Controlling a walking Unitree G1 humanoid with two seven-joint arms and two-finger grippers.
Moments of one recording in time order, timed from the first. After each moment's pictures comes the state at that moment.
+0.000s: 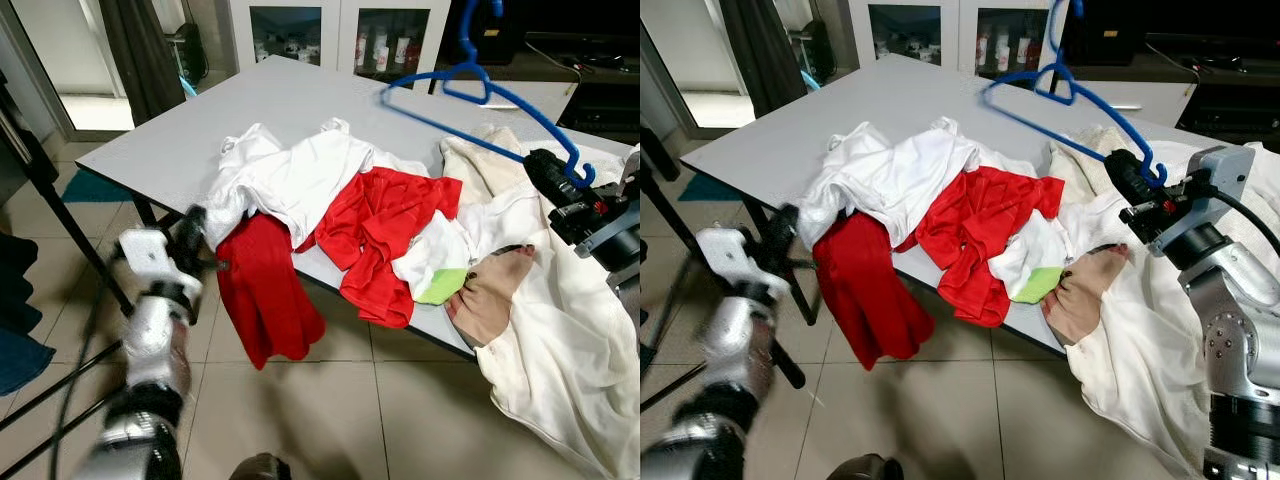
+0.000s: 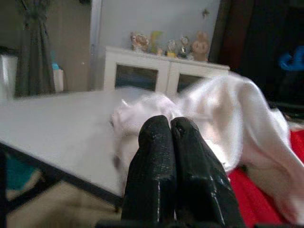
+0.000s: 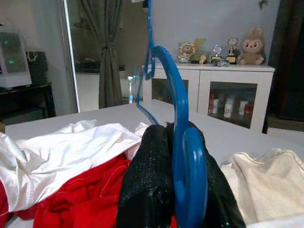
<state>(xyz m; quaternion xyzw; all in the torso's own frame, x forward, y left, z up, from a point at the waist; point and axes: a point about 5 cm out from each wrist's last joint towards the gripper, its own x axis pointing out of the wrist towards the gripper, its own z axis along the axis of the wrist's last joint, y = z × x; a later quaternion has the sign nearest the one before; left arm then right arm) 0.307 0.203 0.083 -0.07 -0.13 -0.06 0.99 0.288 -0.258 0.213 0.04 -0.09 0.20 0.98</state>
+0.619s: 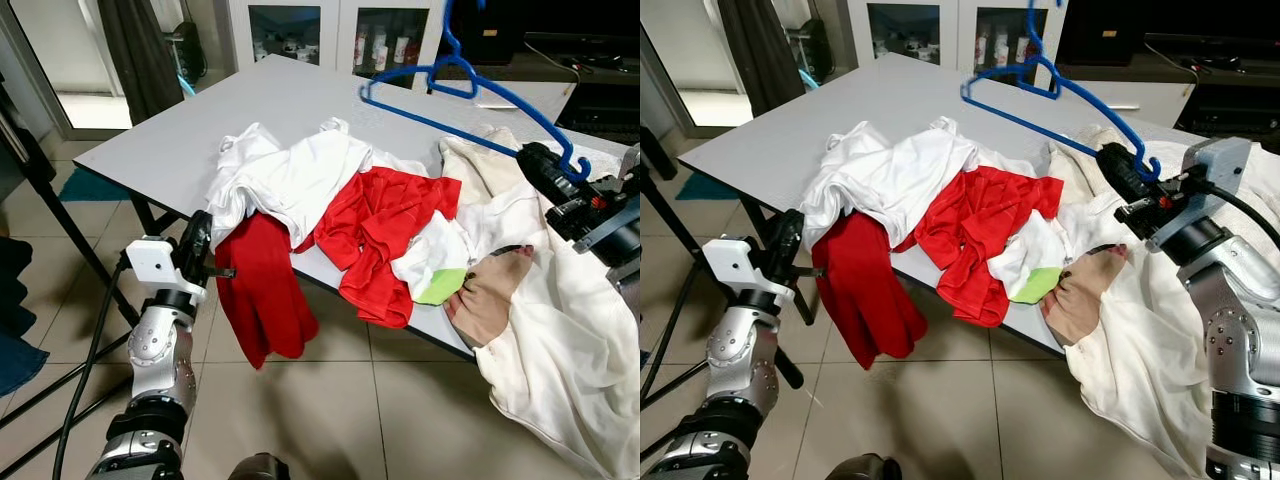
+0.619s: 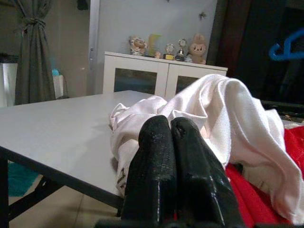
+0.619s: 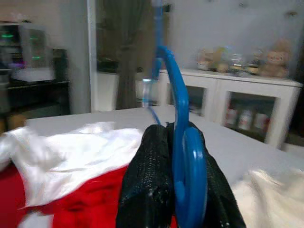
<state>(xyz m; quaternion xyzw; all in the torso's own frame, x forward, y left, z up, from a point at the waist) 0.302 0.200 0.088 -0.05 -0.14 -0.07 0.99 0.282 -0.247 0.226 0.02 -0.10 0.26 0.96</state>
